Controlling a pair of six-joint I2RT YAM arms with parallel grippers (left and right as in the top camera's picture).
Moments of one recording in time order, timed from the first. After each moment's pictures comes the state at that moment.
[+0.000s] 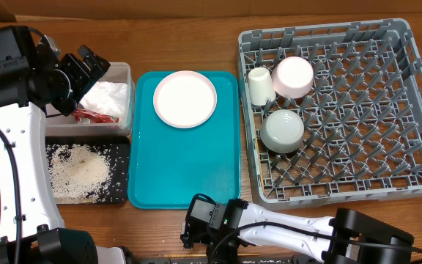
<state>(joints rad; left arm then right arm) 0.28 1.59 1.64 -1.04 0.41 -0.52 1.23 1.70 0.86 -0.64 -0.33 -0.24</state>
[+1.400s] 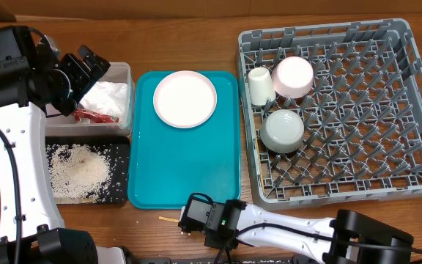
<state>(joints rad) 0.28 1.59 1.64 -1.04 0.41 -0.52 1.24 1.70 0.90 -0.62 -0.02 -0.16</state>
